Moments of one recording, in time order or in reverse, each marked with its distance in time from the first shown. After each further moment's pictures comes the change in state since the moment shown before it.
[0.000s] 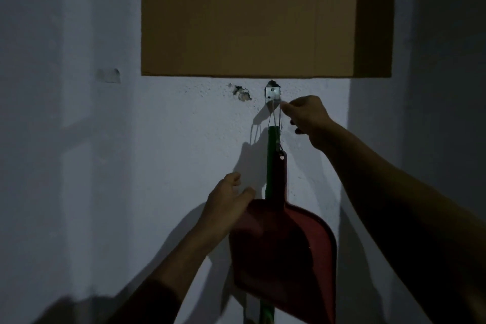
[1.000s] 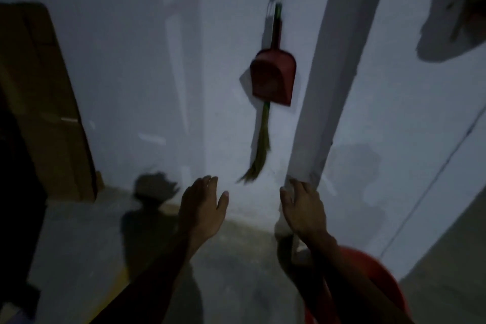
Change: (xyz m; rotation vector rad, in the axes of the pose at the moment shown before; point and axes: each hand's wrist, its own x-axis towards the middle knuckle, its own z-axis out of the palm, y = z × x) left_hand -0.654 0.115 0.014 0.755 0.105 -0.230; right_hand -0.690 0.049 -0.218 -0.536 -0.441 0.153
